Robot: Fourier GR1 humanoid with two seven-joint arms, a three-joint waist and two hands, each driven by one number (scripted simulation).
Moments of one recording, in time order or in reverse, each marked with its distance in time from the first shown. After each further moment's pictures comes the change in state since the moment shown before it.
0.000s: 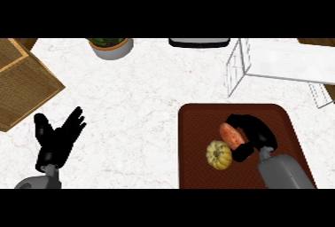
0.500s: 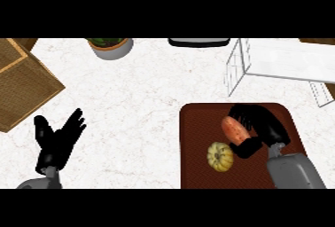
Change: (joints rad) left arm 0.014 -0.016 0.011 -0.007 -0.013 -0.007 -0.003; right arm 0.016 0.000 -0.059 -0.243 -0.042 0.070 0.015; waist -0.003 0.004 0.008
